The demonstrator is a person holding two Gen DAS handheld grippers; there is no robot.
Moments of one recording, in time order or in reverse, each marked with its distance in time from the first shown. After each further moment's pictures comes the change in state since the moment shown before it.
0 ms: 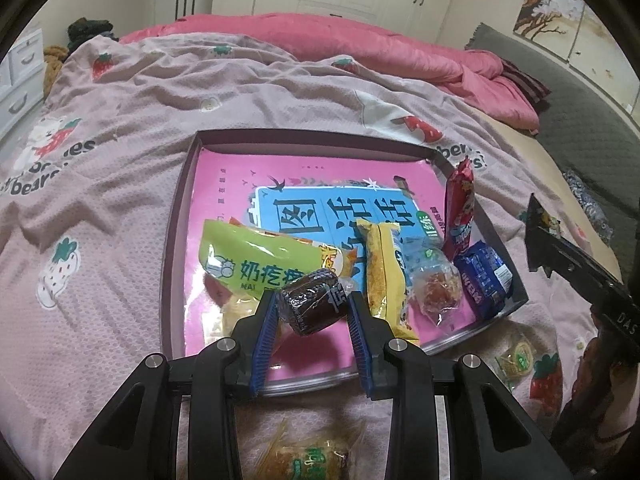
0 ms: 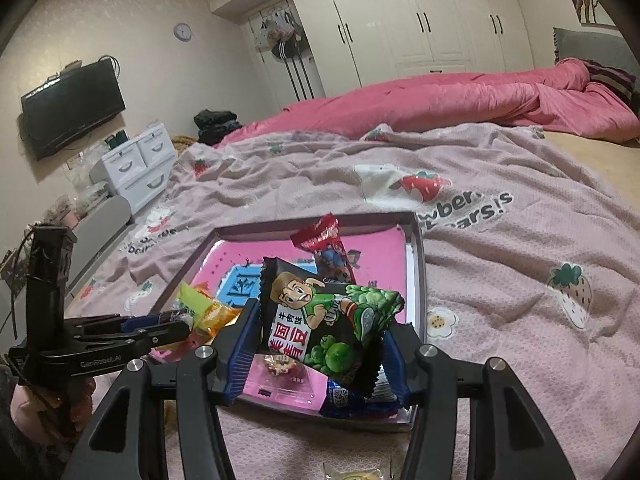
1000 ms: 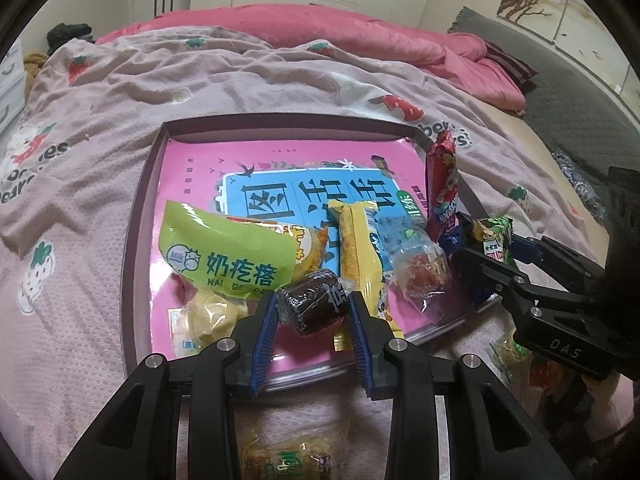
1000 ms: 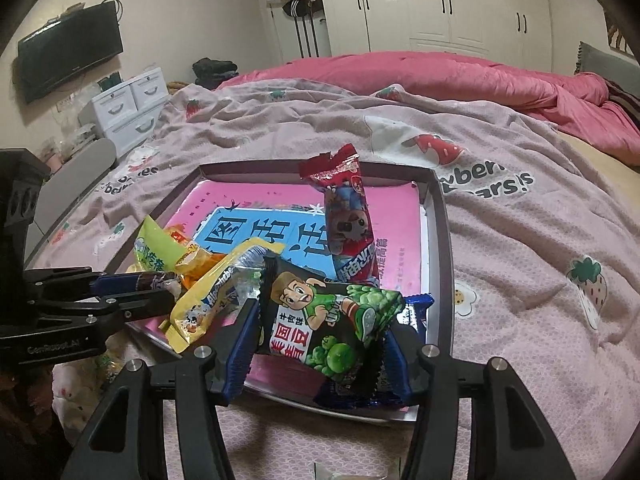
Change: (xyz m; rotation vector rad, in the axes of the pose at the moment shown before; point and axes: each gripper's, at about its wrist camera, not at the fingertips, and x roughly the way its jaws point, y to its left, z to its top) left arm 0.013 -0.016 -0.004 0.051 0.038 -0.038; right arm 0.041 0.013 -0.018 -0.110 0.136 -0.060
